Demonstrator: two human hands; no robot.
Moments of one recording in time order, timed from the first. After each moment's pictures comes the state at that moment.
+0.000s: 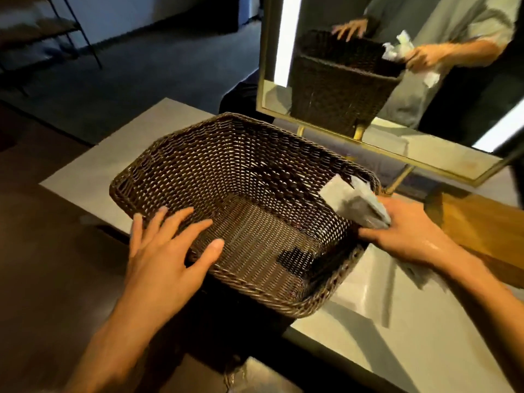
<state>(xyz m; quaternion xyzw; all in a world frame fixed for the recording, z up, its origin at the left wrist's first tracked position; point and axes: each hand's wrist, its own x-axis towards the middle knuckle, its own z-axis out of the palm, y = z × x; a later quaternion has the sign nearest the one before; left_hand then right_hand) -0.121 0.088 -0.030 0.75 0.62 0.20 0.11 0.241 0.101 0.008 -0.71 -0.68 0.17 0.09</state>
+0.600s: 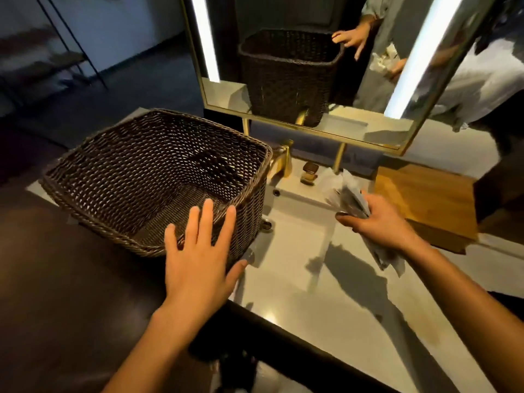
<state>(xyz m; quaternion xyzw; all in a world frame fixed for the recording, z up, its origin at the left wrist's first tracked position) 0.112 -0.020 -0.042 0.78 0.62 -0.03 -0.08 0.443 0.022 -0.058 -0.70 -0.61 0.28 0.26</state>
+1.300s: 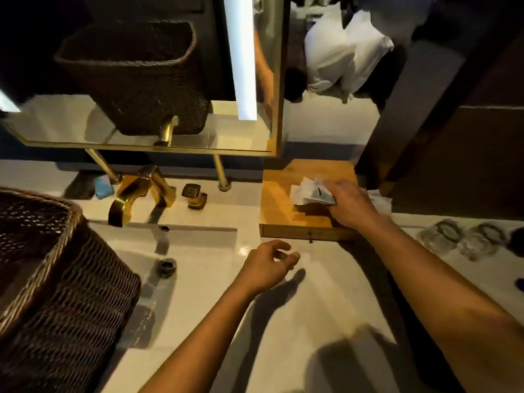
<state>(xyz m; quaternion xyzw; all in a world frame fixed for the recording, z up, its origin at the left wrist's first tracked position) 0.453 0.076 -0.150 0.70 0.46 -0.01 0.54 0.700 0.068 -0.150 -0.85 -0.51 0.12 0.06</state>
